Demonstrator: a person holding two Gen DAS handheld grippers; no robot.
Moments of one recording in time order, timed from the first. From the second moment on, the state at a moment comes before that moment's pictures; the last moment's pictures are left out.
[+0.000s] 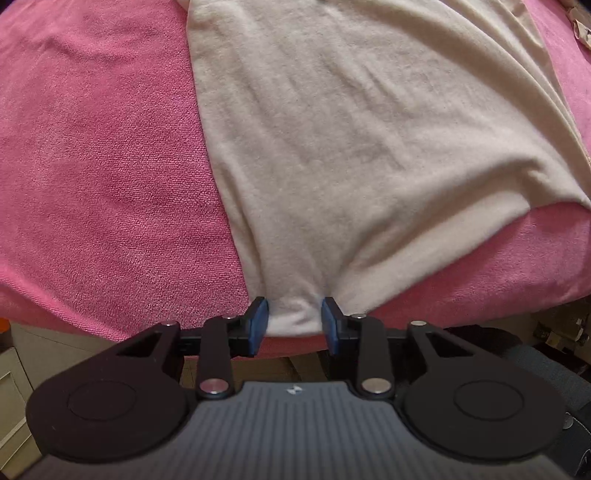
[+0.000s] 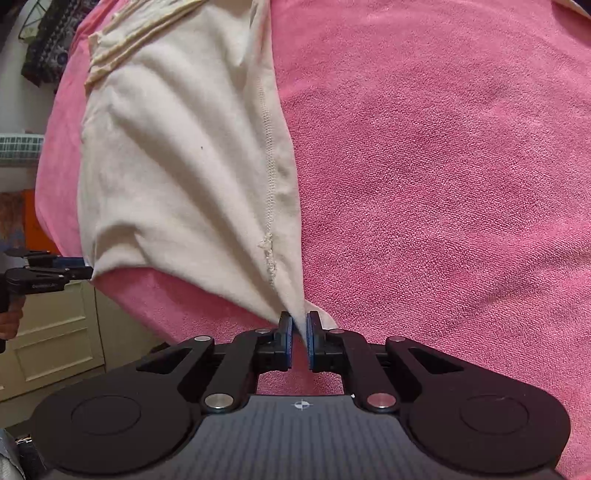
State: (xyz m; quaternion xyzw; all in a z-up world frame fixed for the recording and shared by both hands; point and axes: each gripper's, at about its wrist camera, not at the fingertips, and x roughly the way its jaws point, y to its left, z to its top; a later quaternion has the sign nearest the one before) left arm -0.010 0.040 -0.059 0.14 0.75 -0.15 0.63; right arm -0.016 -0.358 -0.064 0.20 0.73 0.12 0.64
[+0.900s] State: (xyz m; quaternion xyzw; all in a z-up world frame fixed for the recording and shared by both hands) left arm 0.005 0.033 -0.074 0.13 0.79 -0.11 0.59; right arm -0.028 -0.339 -0.069 0.18 0.72 0.08 0.67
